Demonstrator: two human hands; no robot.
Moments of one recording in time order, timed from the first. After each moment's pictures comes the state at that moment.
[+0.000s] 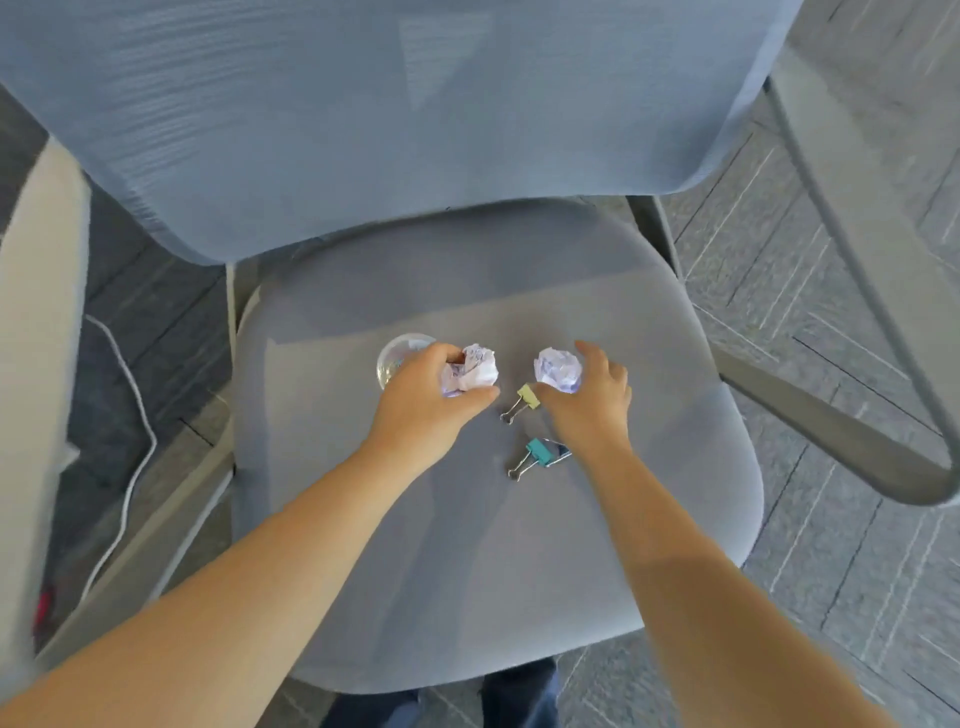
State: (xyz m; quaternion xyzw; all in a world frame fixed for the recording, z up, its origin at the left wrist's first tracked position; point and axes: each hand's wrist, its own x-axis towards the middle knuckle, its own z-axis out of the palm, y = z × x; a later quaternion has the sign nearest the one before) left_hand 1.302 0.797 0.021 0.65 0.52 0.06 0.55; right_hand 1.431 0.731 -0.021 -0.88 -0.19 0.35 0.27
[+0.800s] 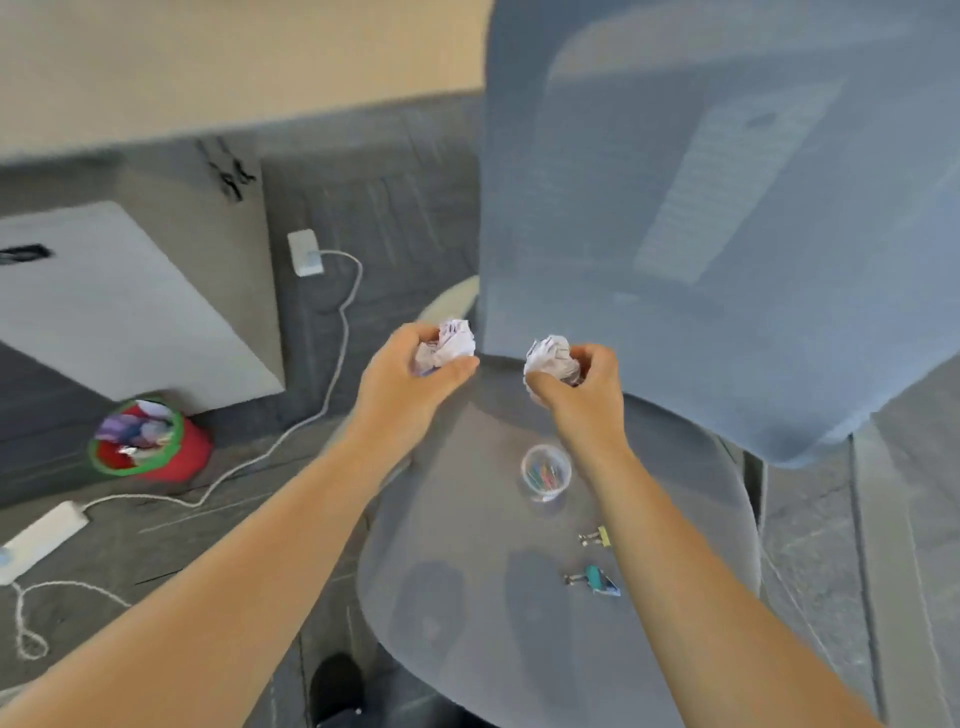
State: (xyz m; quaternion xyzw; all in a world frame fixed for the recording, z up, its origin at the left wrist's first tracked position) left_hand 1.178 0.783 0.212 0.48 0.64 0.43 0.40; right_hand 1.326 0.799 0.188 -0.64 -0.44 0.46 0.44
